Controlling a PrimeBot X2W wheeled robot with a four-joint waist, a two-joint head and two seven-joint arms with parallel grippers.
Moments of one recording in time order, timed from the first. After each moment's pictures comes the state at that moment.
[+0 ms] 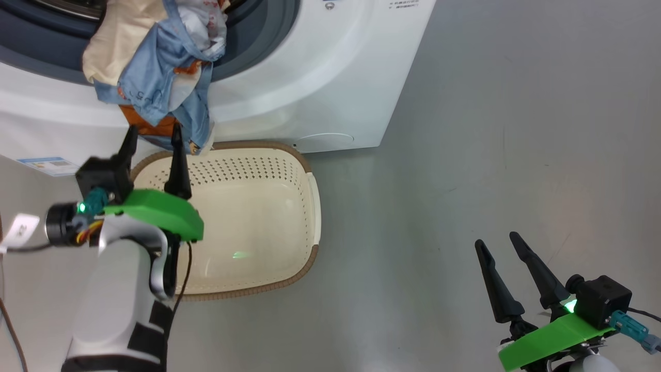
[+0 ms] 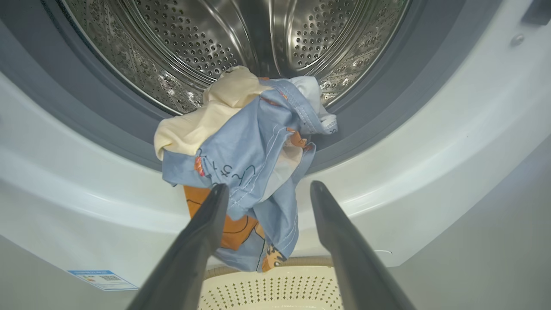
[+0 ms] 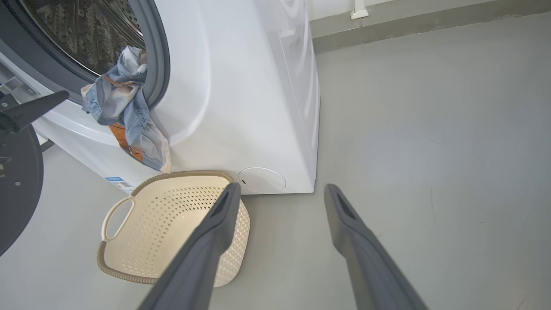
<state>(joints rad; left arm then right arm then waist) -0.65 0.02 -0.06 0.62 -0.16 0.01 -0.26 -0.08 -0.19 0.15 0.13 0.42 0.13 -0.26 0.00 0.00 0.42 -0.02</state>
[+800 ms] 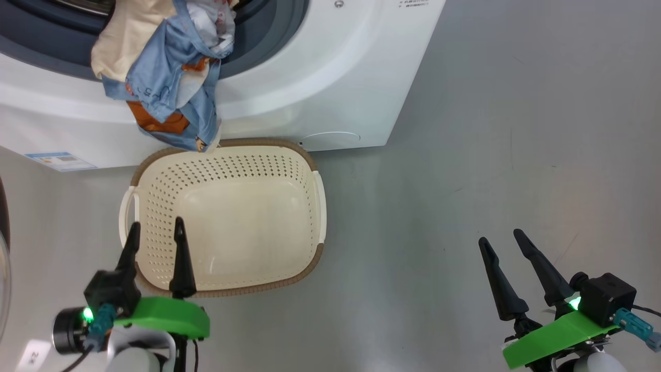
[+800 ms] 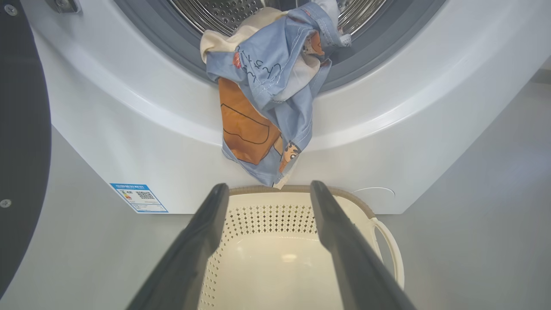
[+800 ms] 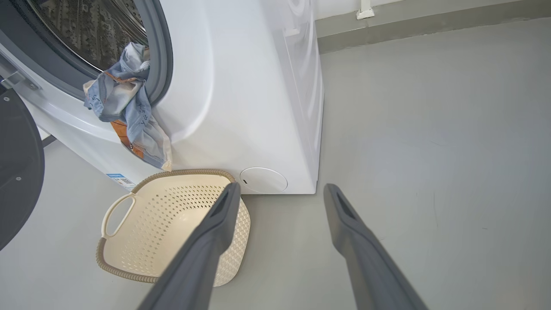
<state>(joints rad) -0.24 0.03 -0.07 0.28 -0.18 0.10 -0.26 -0.09 -0.21 0.15 0.13 0.42 0.13 -0.26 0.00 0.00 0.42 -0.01</state>
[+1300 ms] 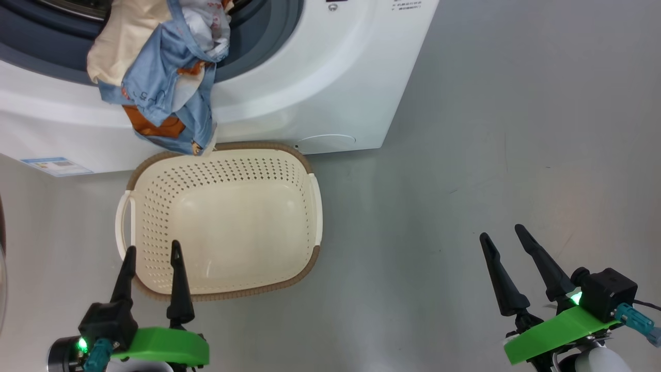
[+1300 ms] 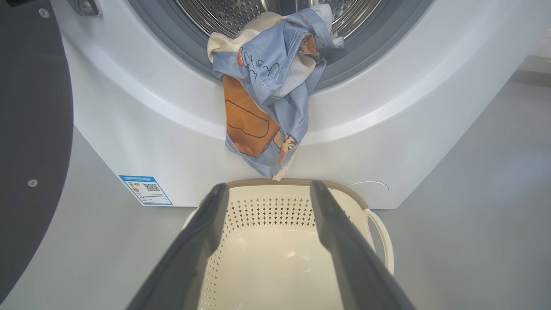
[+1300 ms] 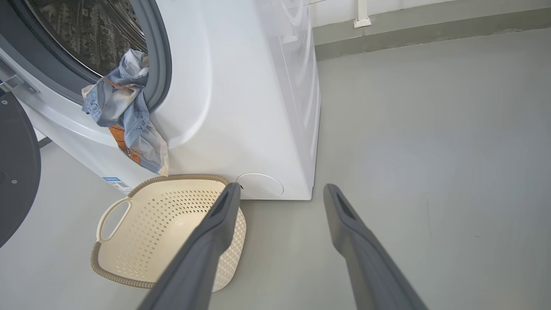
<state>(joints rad) -0.10 0.04 -0.08 0.13 -0.19 0.14 -0.26 -0.10 -0.22 0.15 0.13 0.41 0.13 -0.26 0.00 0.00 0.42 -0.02</state>
